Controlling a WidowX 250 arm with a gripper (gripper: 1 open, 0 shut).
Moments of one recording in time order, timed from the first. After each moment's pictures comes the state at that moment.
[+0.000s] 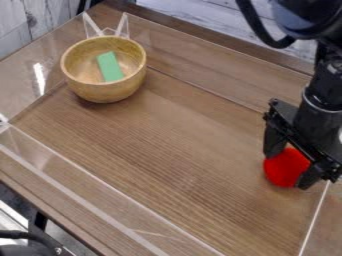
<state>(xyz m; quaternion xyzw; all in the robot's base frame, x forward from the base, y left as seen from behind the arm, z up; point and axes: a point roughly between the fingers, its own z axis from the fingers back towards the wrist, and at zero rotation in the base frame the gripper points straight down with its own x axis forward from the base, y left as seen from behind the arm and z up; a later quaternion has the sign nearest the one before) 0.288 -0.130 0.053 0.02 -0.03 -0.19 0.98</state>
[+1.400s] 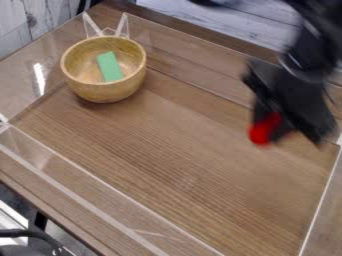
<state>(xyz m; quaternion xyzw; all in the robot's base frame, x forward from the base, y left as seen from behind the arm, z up) 0.271 -0.087 0.127 0.06 -0.14 -0.15 0.98</state>
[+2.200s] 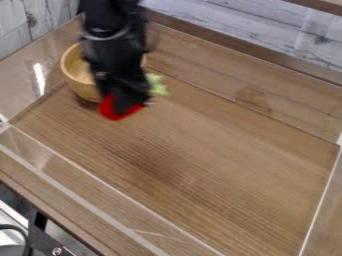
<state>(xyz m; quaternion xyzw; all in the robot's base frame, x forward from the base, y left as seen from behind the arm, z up) 0.215 0.069 0.108 0.07 -0.11 -0.06 0.99</state>
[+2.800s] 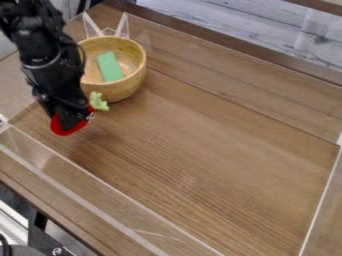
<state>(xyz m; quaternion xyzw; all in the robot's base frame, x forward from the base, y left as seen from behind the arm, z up) 0.197 0.134 0.061 0.06 -0.09 -0.02 0.99</state>
